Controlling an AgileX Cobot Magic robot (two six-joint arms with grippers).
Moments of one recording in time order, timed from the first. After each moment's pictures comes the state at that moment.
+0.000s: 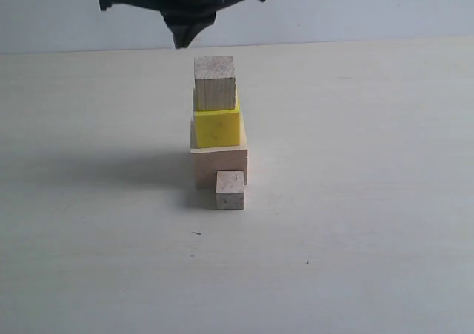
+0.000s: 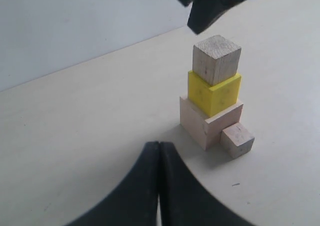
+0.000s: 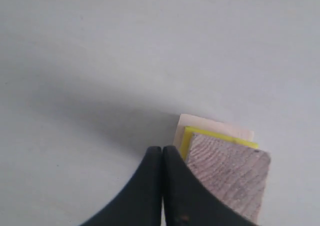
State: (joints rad) left arm -0.70 0.54 -0.58 0.34 0.58 -0.29; right arm 0.78 2.07 -2.10 -0.10 1.23 0.49
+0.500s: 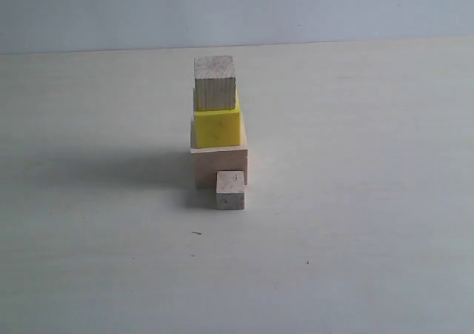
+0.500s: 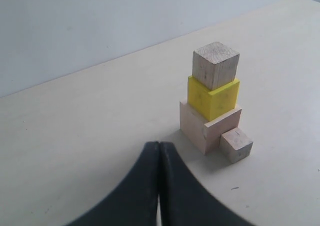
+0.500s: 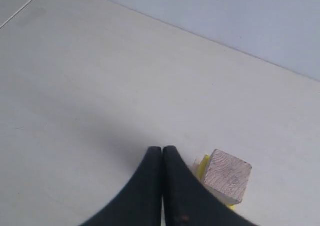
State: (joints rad) left arm -0.70 0.47 -0.55 0.34 0.58 -0.29; right arm 1.04 1.79 -2.10 -0.40 1.23 0.52
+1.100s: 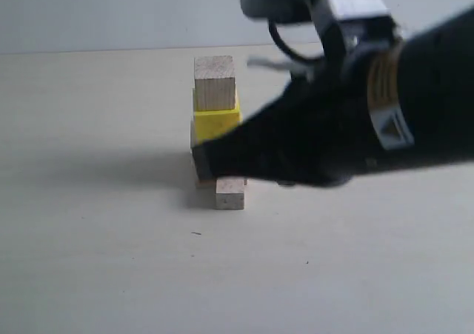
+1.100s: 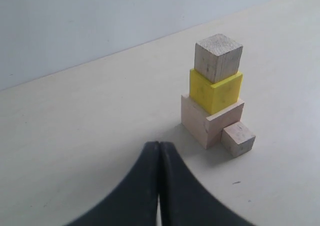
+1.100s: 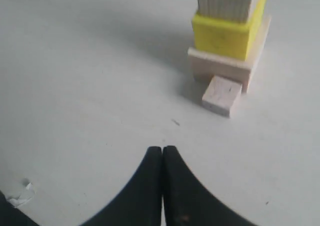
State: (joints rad) left arm -0.70 0.46 -0.52 0.35 0.58 -0.31; right arm 1.05 1.22 -0.89 -0.29 0.62 0.82
